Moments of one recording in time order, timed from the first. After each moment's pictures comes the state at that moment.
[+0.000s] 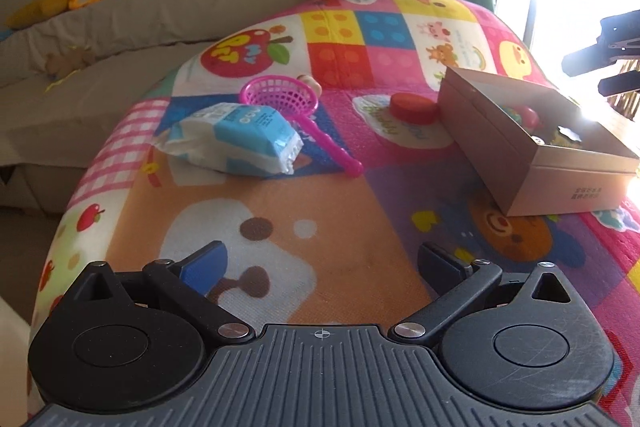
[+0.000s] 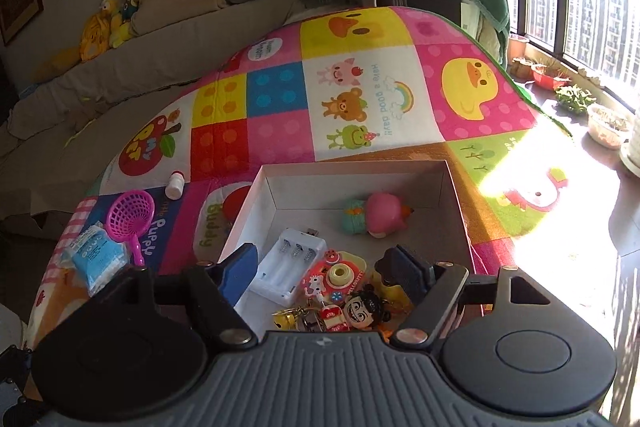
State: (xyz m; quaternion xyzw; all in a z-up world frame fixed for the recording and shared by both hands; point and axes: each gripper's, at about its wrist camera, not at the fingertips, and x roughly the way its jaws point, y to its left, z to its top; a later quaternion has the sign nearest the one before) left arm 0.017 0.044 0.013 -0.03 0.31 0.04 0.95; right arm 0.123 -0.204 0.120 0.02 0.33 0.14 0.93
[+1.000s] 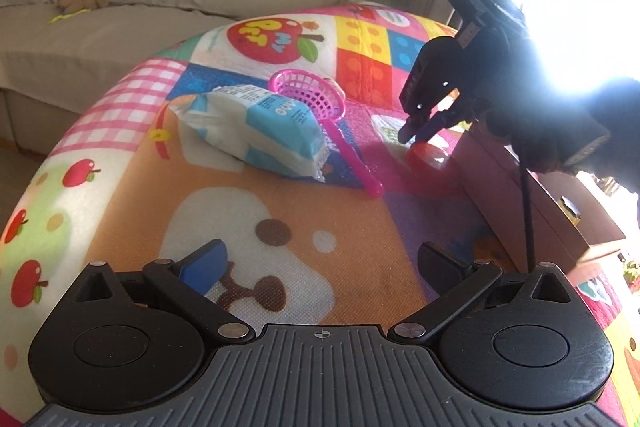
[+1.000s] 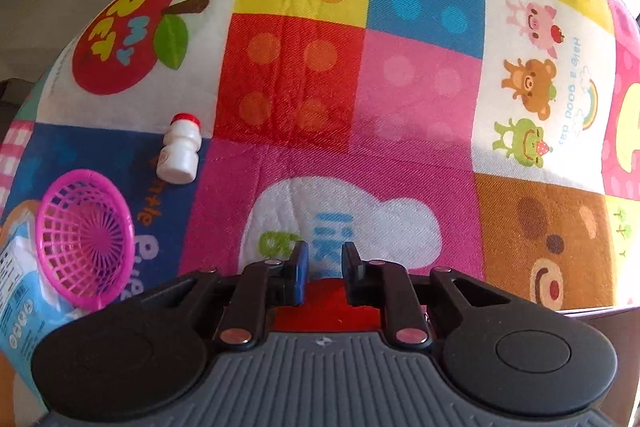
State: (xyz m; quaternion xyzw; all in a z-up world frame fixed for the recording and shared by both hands) left arm 0.021 0.085 0.004 -0.16 0.30 0.02 0.94; right arm 0.287 -0.009 0.041 -0.13 0.54 0.16 0.82
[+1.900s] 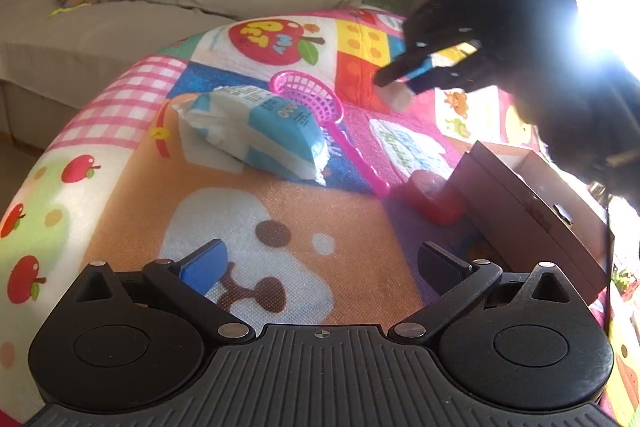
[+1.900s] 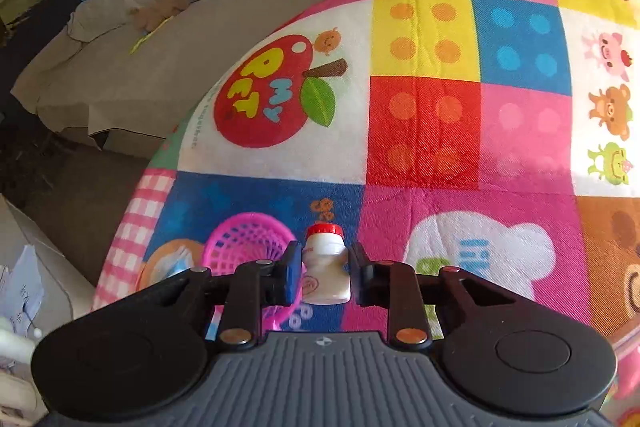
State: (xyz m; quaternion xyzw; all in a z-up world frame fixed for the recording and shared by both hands) left arm 0.019 0.089 0.004 -0.18 0.30 0.01 0.94; right arm 0.241 -0.012 0.098 -0.03 0.46 0.28 0.84
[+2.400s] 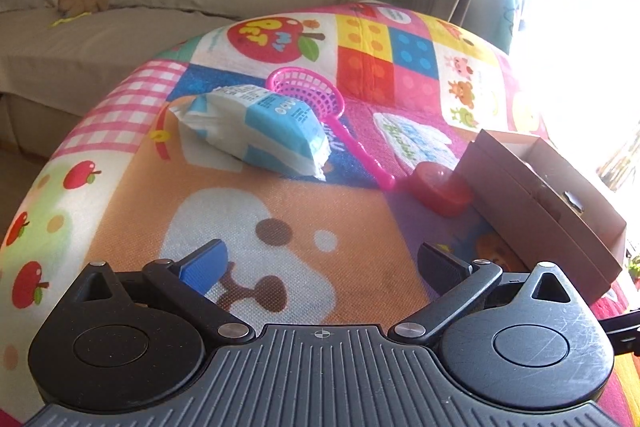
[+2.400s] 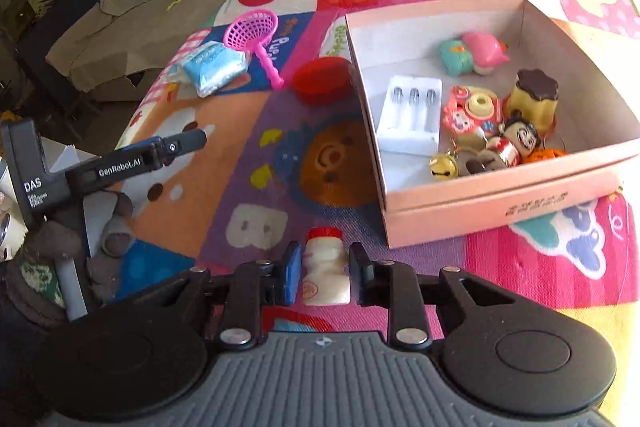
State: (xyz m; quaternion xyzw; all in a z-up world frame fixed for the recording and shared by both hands) left arm 0.022 0.081 0.005 -0.15 0.30 0.03 0.94; right arm 0.040 -0.199 0.053 -0.02 0.48 0.29 0.83
